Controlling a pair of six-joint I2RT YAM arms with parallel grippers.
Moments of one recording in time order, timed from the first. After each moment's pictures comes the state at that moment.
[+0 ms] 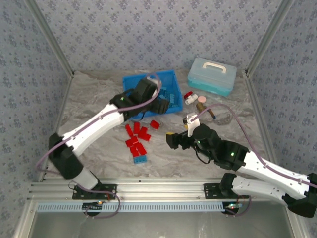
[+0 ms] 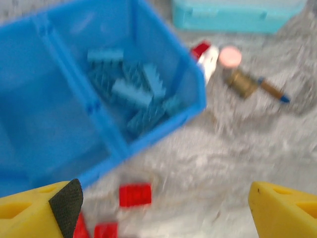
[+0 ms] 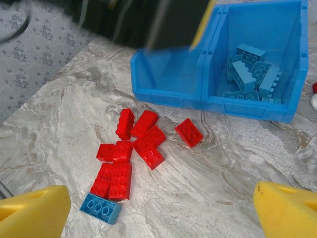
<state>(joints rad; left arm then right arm) -0.81 1.52 1.44 -0.70 -0.18 -0.35 1.06 0.83 0.82 -0.45 0.33 0.43</state>
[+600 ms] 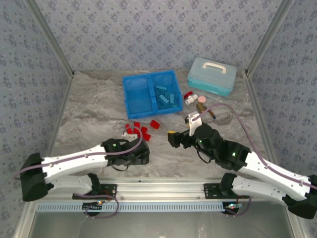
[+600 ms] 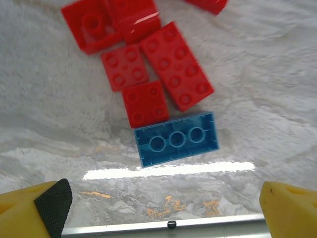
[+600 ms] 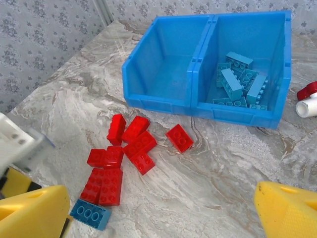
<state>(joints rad) -1.16 1.18 0.81 -0.93 -0.28 -1.13 1.04 0.82 0.82 -0.45 0.35 0.40</state>
